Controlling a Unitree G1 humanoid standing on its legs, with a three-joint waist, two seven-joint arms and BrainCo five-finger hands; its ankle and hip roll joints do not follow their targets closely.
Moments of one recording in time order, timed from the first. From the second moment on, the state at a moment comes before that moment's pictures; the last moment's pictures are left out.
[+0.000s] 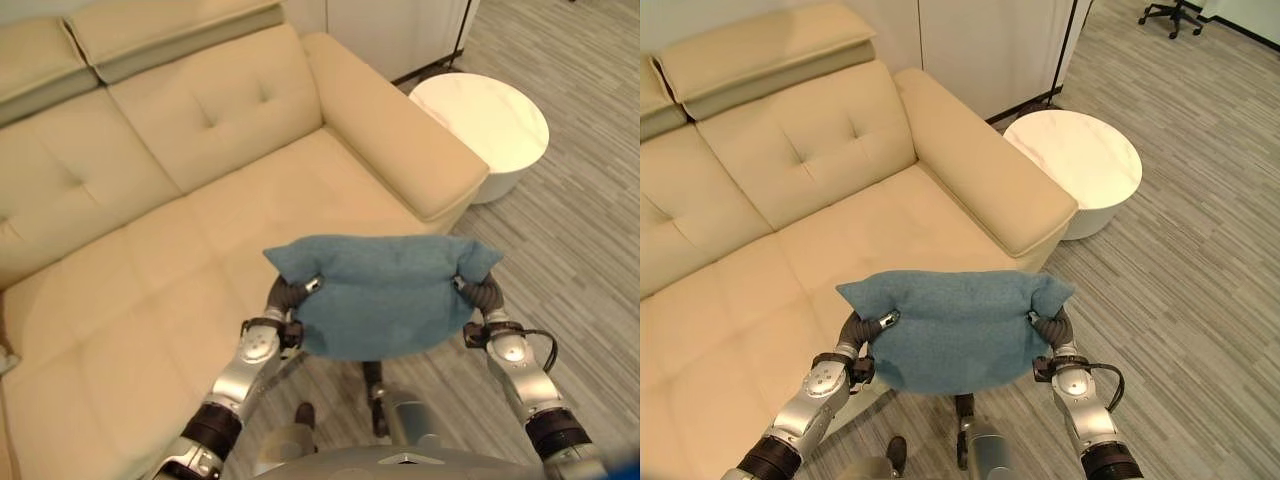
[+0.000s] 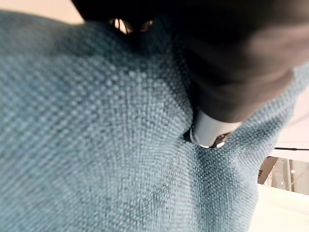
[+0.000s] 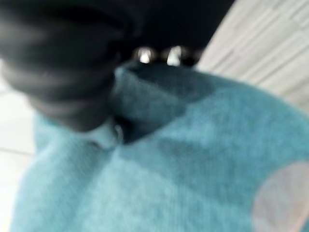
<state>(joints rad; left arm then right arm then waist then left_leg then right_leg) -0.07 0.27 -0.34 0.30 -0.37 -0.07 0.16 -0.03 -0.34 0.16 0.36 0.13 -0.07 -0.25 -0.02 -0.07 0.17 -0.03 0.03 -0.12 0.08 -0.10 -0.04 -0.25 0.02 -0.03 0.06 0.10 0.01</state>
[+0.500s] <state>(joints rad) -0.09 0.30 -0.36 0.28 -0.38 -0.07 0.16 -0.06 -0.33 0.13 0.33 0.15 -0.08 -0.24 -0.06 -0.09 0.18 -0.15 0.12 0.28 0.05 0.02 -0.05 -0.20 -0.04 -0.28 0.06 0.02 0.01</state>
